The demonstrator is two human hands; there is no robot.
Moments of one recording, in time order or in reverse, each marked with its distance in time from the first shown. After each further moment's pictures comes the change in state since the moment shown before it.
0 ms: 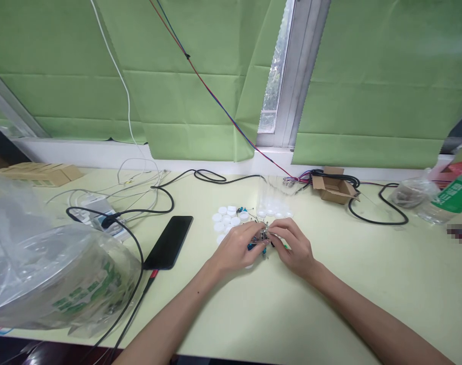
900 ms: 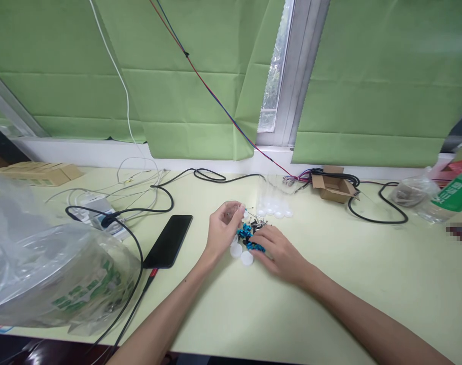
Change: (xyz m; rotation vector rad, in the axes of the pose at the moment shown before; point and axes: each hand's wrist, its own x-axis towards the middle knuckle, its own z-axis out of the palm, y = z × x) left_hand 0.016 -0.003 -0.018 -0.592 0.528 -0.453; right_hand 0.001 -0.014 0.007 0.005 -0.433 0.053
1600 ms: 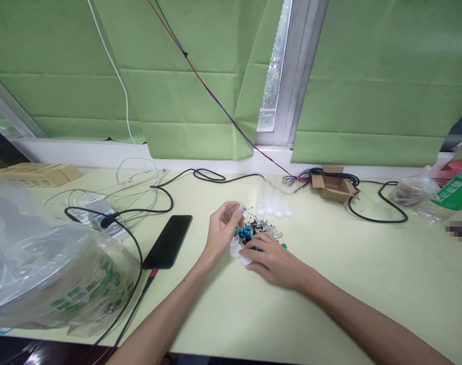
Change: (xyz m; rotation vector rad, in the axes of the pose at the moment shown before) left_hand 0.000 -0.002 -0.001 -0.067 -0.068 -0.033; right_hand -0.002 -0.009 0.003 -0.013 -0.280 -0.017
